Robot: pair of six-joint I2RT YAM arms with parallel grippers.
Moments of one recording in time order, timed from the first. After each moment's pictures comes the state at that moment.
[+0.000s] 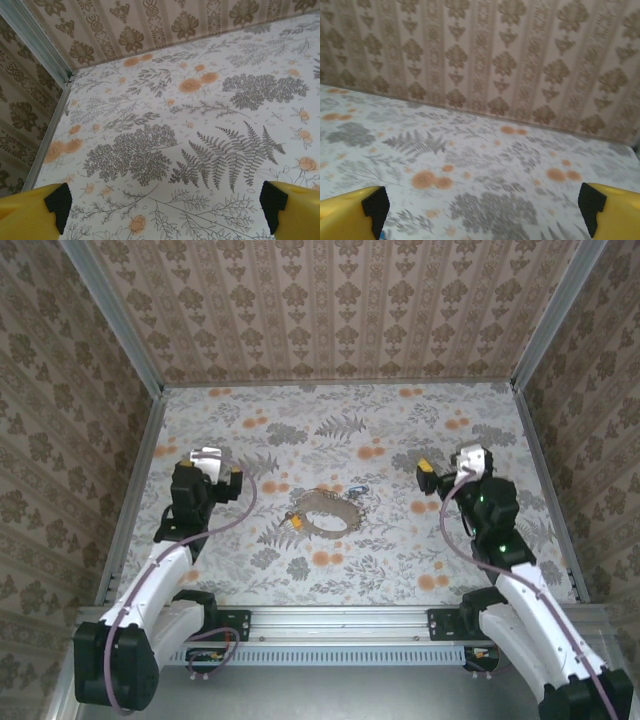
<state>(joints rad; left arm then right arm) -0.18 0.92 0.44 0.09 -0.14 0.17 0.16 0.63 0.41 0.12 0.04 -0.10</state>
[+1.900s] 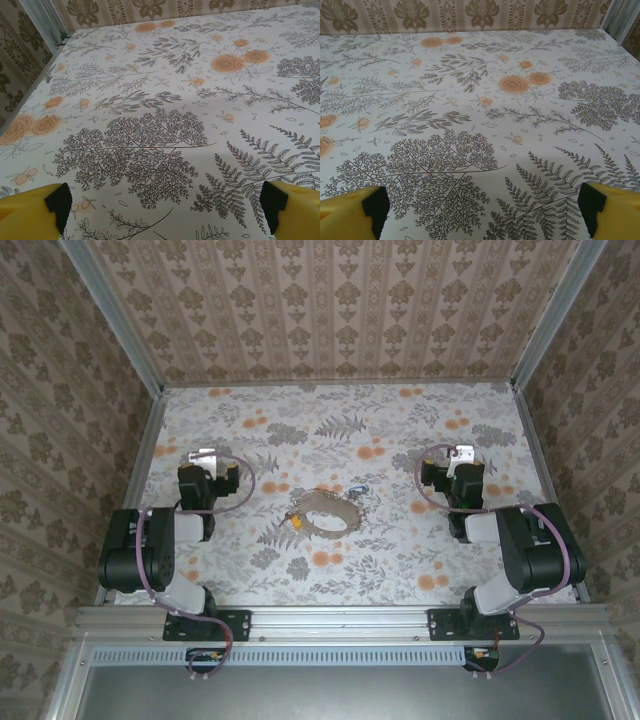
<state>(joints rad) -0.03 1.54 0.40 0.77 -0.05 0.10 0.04 1.54 0.38 0.80 0.18 0.04</state>
